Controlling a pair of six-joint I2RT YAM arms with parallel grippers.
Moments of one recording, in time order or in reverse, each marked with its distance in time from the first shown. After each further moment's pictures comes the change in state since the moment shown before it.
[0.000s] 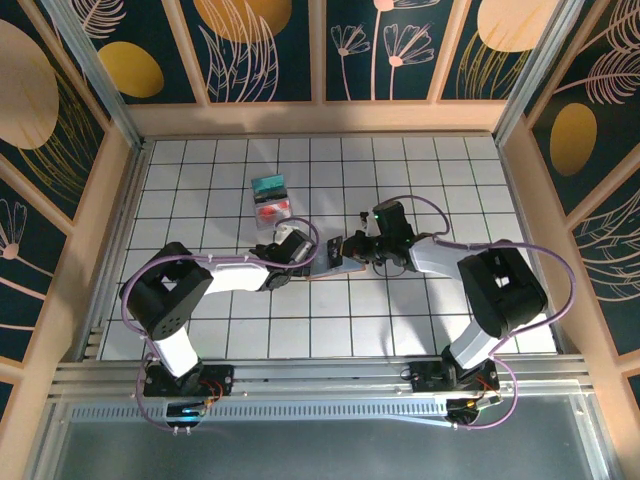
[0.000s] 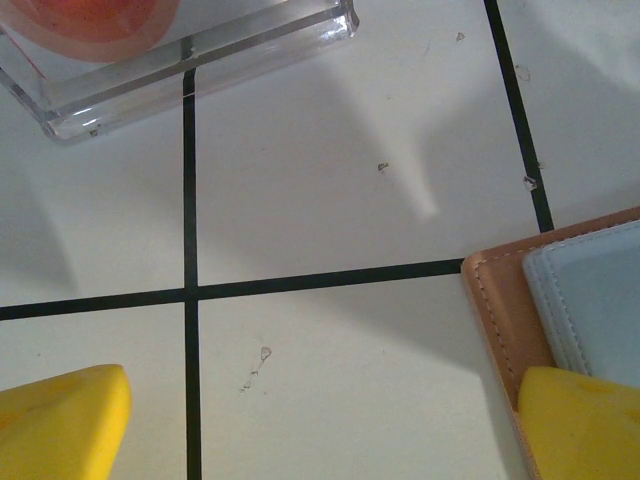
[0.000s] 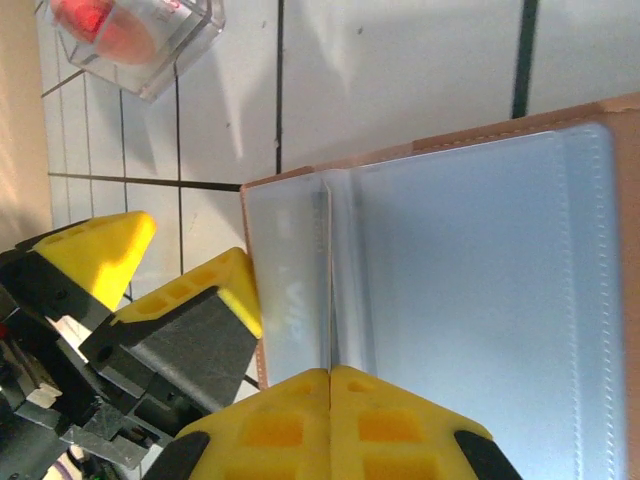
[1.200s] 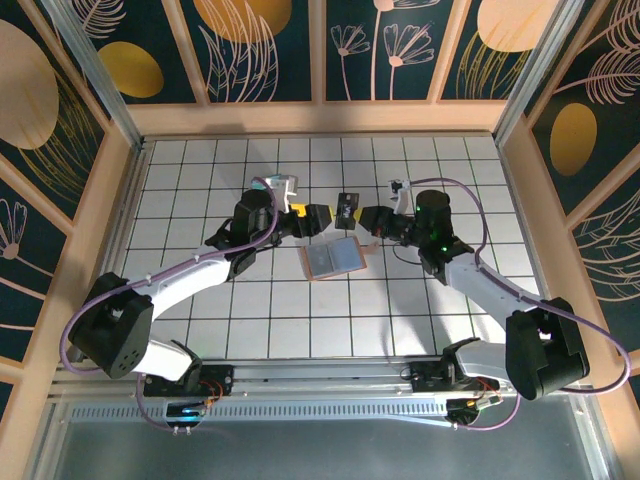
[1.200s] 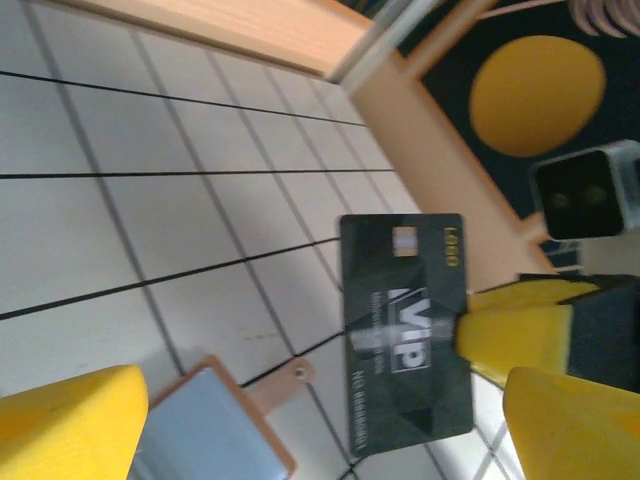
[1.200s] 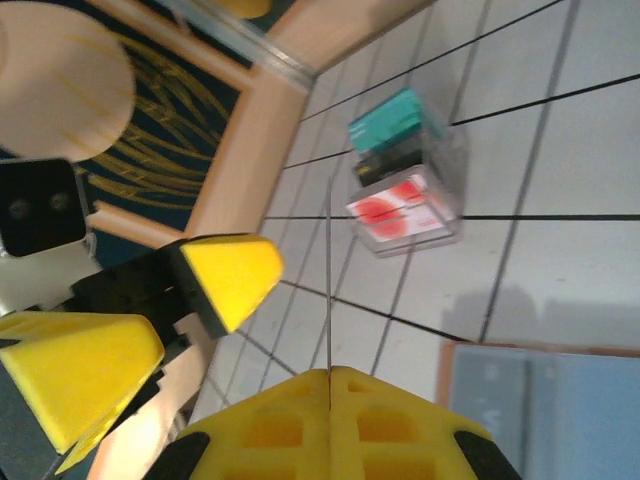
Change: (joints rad) left arm 0.178 -0.303 0.010 0.424 0.796 -0.087; right arm -0.122 -0.366 -0.091 0.266 -0.147 0.058
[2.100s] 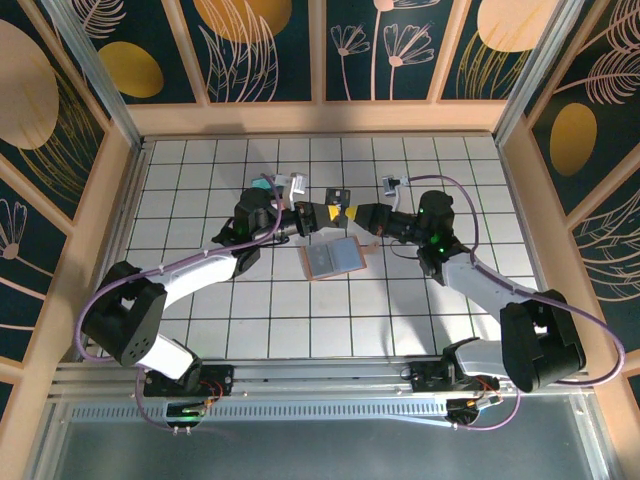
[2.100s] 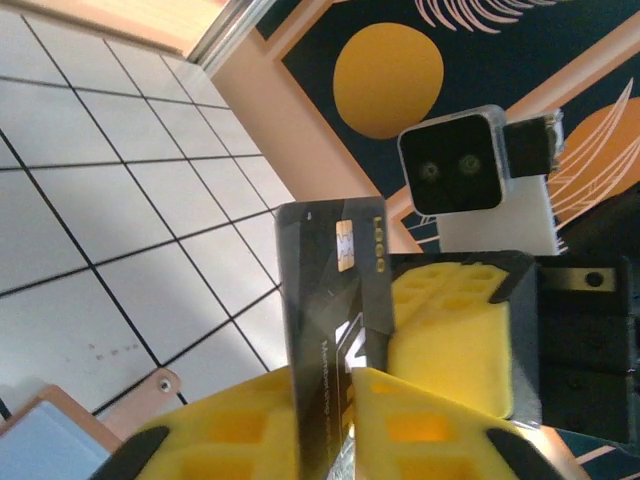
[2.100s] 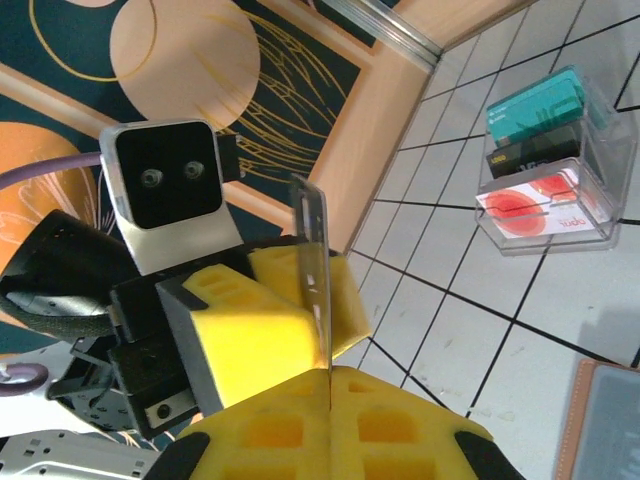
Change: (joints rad) left arm 0.007 0.076 0.003 0.214 0.231 -0.102; right arm -0.001 0.046 -0.024 0.248 -0.168 0.137
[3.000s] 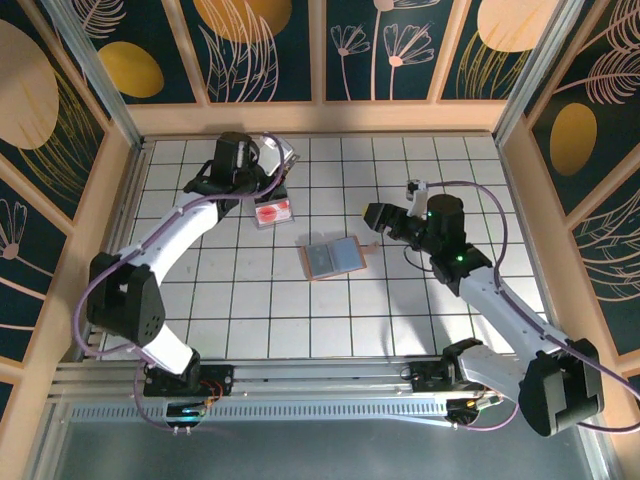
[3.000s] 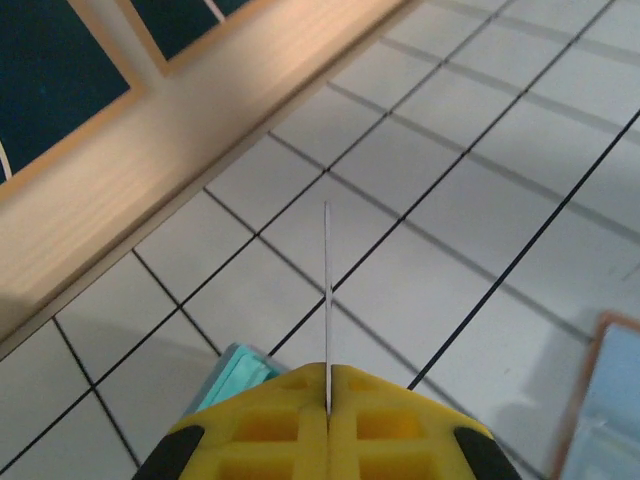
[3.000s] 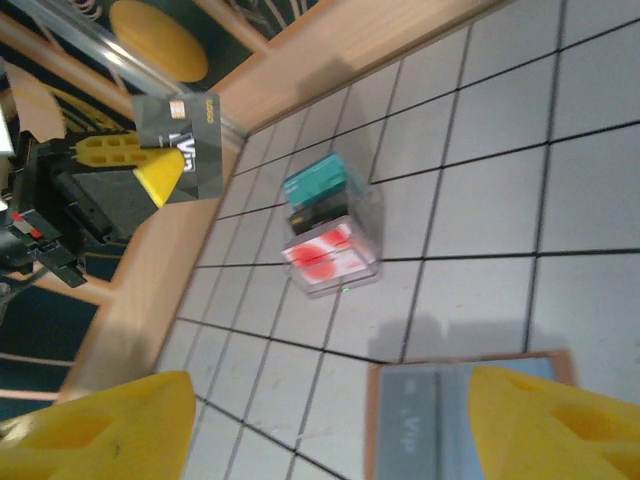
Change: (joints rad) left arm 0.237 0.117 0.504 -0.833 -0.328 1.160; right arm 0.006 -0.253 0.043 -0.525 0.451 -0.247
